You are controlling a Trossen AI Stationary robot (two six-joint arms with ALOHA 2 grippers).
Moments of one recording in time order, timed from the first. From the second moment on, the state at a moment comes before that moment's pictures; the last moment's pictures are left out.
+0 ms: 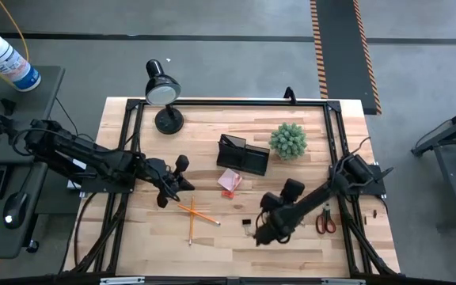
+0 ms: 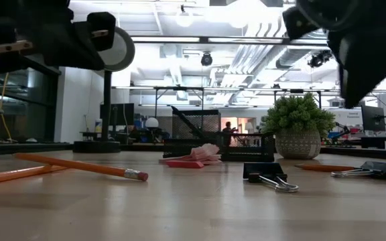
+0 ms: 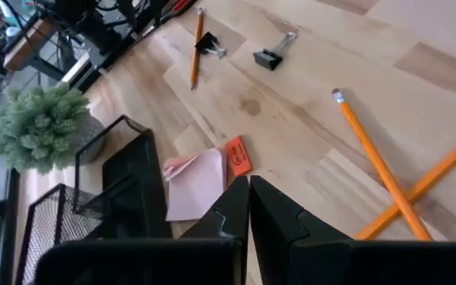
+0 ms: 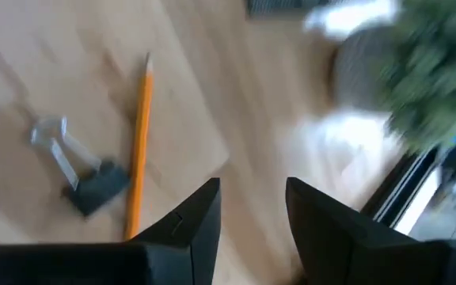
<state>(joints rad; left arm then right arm) -0.14 0.99 0.47 -0.06 -0.06 0.65 0.55 2.01 1.54 -1.57 0.39 1.08</state>
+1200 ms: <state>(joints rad) -0.14 0.99 0.47 -0.17 -0.06 0.57 0.45 1.68 1.04 -0.98 -0.05 1.10</state>
